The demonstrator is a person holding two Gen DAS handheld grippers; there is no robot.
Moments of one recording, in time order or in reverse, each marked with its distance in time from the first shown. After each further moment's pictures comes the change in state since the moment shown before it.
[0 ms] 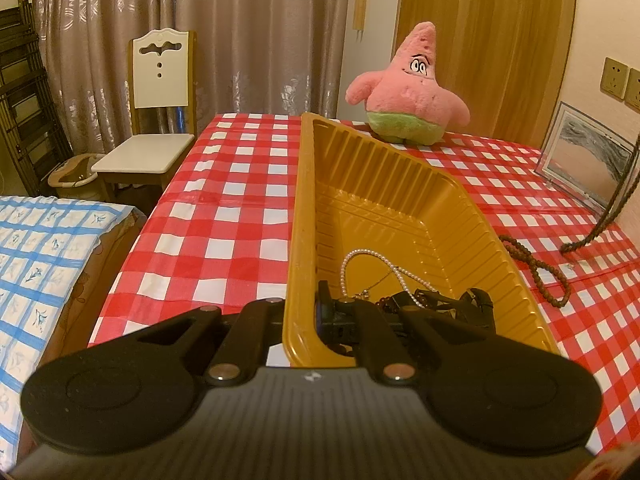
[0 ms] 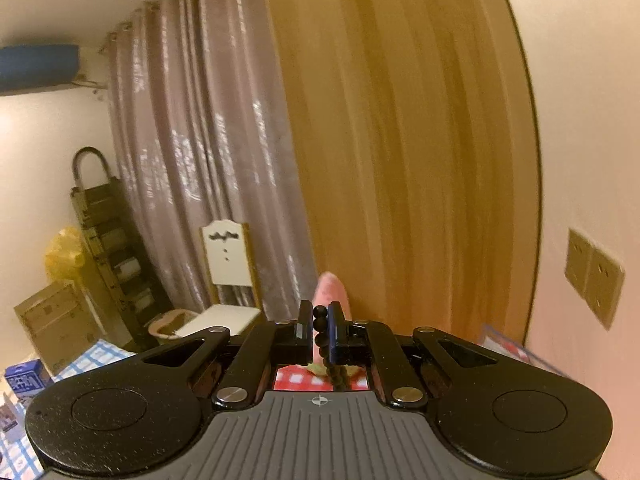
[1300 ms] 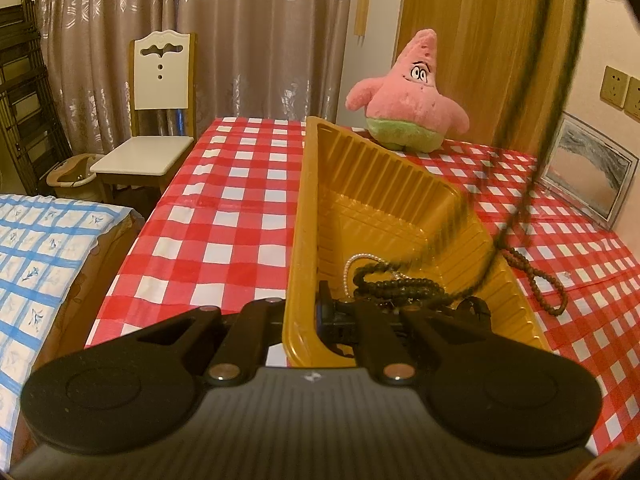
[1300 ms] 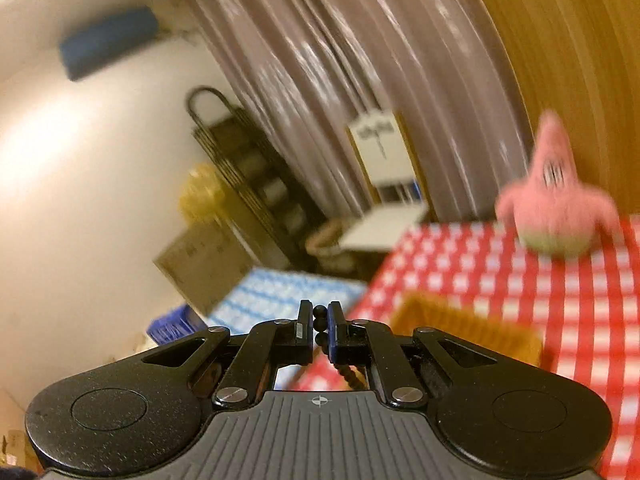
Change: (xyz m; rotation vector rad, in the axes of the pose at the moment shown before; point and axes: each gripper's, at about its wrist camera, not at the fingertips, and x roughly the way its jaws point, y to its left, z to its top) left arm -0.001 0.002 0.002 -0.014 -0.015 -0.010; right arm 0.148 0.144 -0.109 0.195 0.347 0.458
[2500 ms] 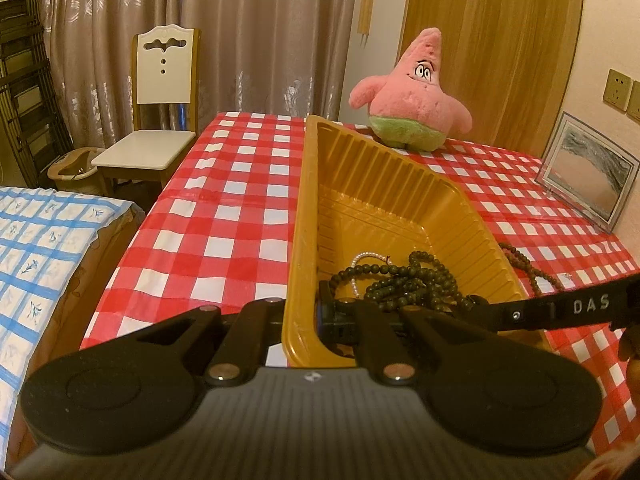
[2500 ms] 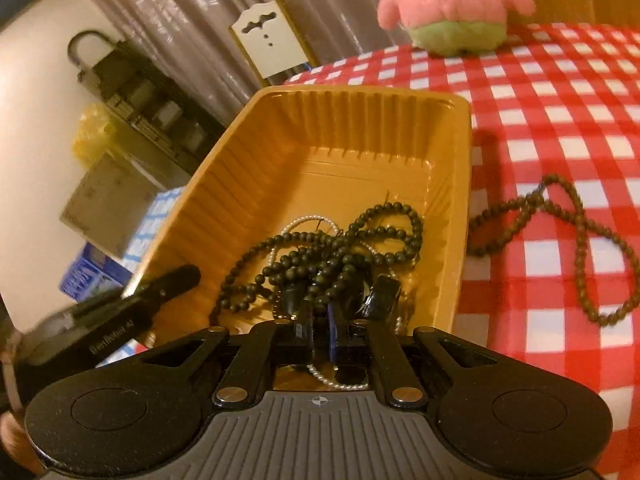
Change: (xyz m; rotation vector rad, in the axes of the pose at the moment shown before) left arm 0.000 0.003 -0.005 -0.017 0.007 0.000; right arm 0.085 -0.105 -0.139 0.172 0.226 -0.257
